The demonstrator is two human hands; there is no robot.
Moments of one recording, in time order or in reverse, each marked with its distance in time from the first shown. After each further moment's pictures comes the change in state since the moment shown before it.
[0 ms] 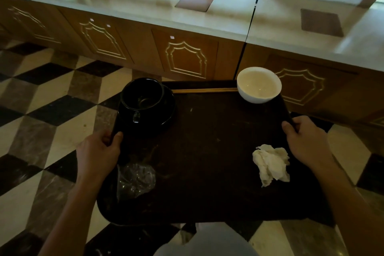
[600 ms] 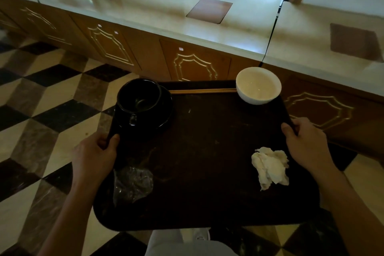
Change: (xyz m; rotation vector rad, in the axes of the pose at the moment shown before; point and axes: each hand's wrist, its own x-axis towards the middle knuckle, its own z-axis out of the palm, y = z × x) left_hand 0.154 0.072 0.044 -0.029 0.041 -0.068; right_hand 0.202 -0.068 0.032 0.002 -0.055 -0.108
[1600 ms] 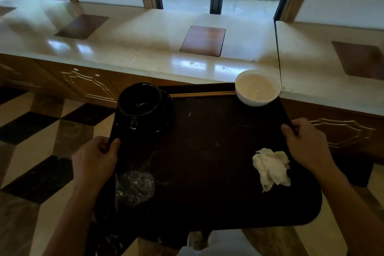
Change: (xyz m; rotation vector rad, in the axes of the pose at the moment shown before) left_hand 0.386 0.058 0.012 0.073 0.025 0.213; right_hand 0.238 -0.183 0.097 0.027 0.061 0.146
